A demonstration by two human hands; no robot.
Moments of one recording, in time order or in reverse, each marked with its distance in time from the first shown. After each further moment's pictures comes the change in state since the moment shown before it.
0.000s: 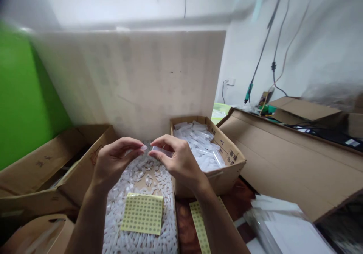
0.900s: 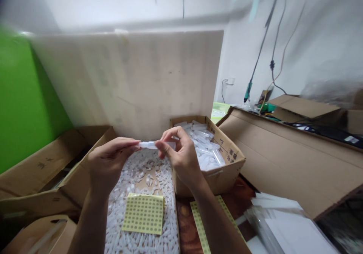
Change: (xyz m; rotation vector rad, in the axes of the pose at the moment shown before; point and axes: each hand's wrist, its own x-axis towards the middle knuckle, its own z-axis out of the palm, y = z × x) left_hand -0.002 0.016 0.006 0.143 0.167 0.122; right_hand -0.002 -0.001 0.009 0.408 0.202 -0.016
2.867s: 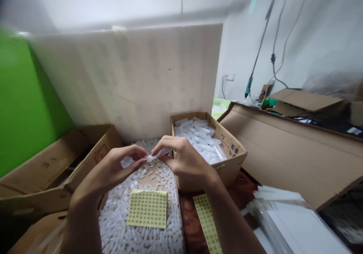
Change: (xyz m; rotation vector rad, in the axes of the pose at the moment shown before) left_hand 0.003 0.000 -0.032 0.236 -0.686 -0.189; right_hand 0.001 -0.016 -0.019 -0.522 -0.445 -0.121
